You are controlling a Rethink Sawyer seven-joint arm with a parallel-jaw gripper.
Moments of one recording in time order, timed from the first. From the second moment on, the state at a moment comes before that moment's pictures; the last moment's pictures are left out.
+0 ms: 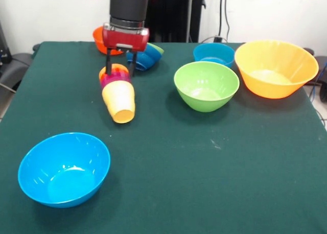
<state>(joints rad) -0.44 -0.61 0.02 1.84 -0.92 0.03 2.23</state>
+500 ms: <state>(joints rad) -0.39 -0.53 -0.12 1.78 -0.89 -0.17 2.23</state>
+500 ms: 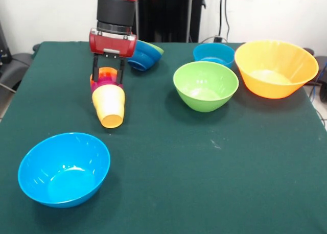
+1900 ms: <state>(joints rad) -0.45 -0.53 -0.09 1.78 -0.86 -0.21 2.23</state>
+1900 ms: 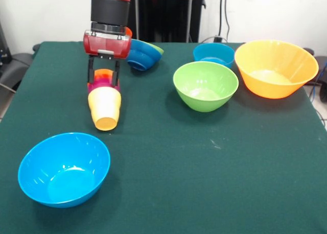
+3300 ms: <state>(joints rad) -0.58 -0.64 0.15 1.78 -0.70 0.36 2.23</state>
